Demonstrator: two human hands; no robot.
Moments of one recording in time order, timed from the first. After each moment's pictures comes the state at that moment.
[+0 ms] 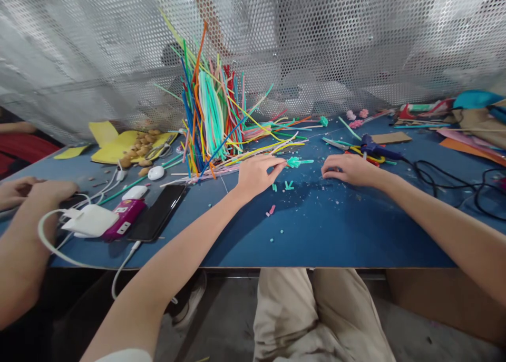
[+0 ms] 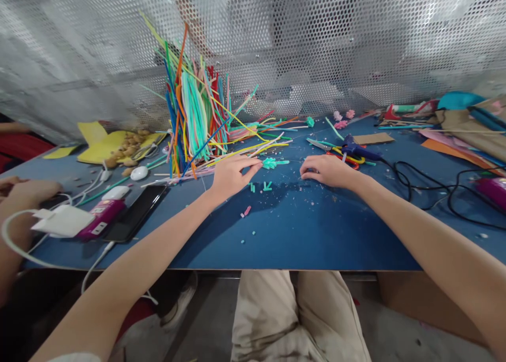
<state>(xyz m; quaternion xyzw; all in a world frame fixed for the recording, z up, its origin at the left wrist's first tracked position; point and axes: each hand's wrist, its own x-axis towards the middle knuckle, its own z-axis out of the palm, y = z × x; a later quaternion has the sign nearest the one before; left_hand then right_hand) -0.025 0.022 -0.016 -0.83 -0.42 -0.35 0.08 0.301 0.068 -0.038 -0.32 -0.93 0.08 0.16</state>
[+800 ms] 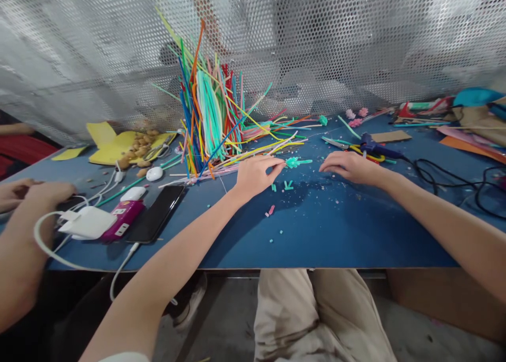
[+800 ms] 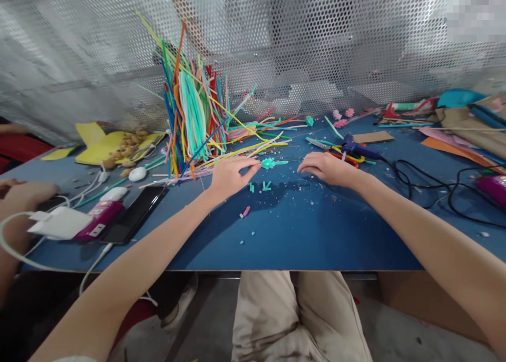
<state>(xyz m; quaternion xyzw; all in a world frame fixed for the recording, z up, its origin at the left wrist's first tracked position) -0.026 0.021 -0.016 -0.83 -0.44 -0.33 0.07 0.303 0.069 -0.037 -0.27 -0.93 0.10 0.22</state>
